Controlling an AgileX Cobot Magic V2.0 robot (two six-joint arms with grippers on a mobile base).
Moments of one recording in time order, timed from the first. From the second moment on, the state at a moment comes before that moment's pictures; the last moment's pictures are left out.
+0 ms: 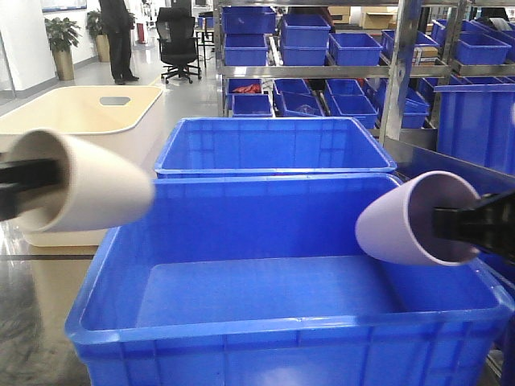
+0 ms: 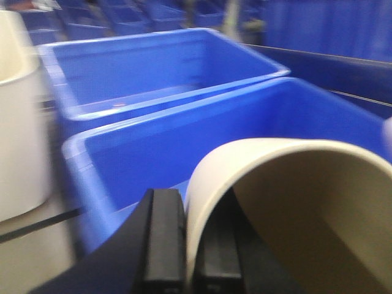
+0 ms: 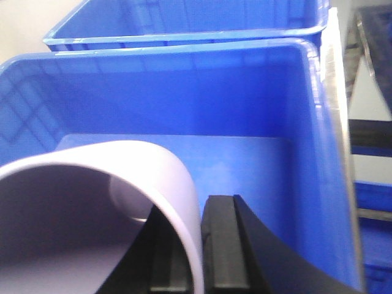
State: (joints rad) left arm -0.12 1.10 -1.25 -0.79 0.64 0.63; right arm 0.22 1.11 -1.18 0.22 0.59 0.01
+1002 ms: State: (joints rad) left arm -0.16 1.48 -1.31 -1.01 0.72 0.74; right arm 0.22 1.26 -1.18 0.28 0.55 0.00
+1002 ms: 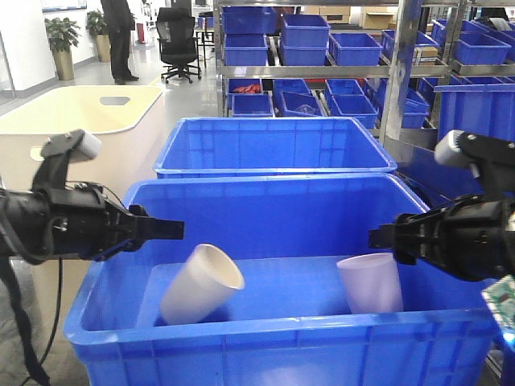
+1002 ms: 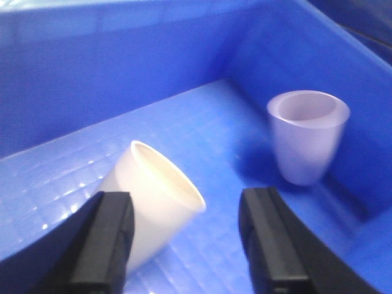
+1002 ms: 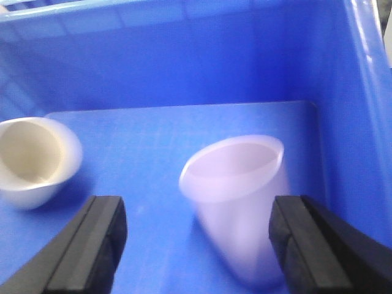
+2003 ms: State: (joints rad) left arm -0.16 0.82 -0.91 -1.01 0.44 0.74; right arm 0.22 1.03 -1.18 0.28 0.70 0.00
